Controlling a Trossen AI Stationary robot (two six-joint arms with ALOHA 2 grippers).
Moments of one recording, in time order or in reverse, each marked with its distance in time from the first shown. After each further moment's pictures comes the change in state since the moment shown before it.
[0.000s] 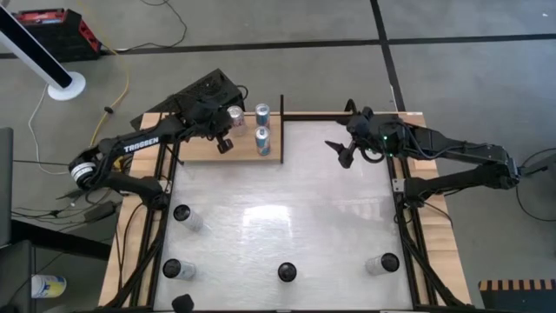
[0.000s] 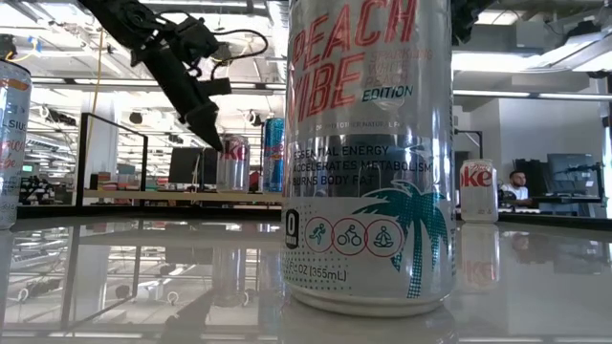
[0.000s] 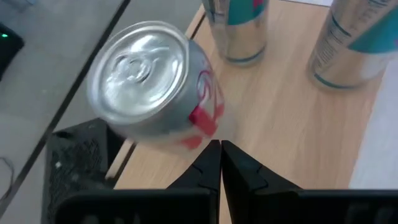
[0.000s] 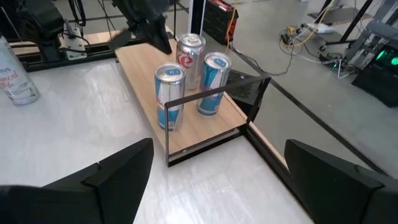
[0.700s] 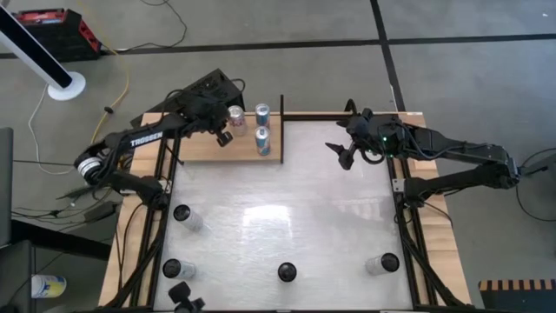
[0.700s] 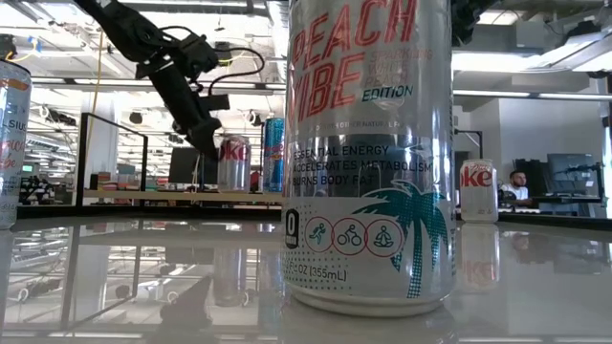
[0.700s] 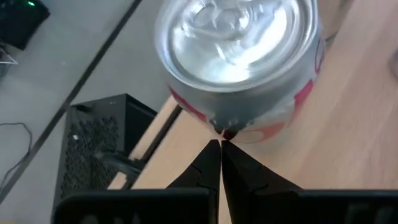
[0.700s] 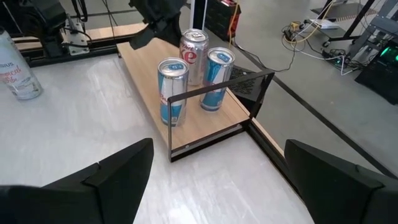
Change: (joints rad) left arm 0.082 0.097 0.000 0.073 -0.037 -0.019; right arm 0.006 0.000 0.000 -0.014 0.000 0.004
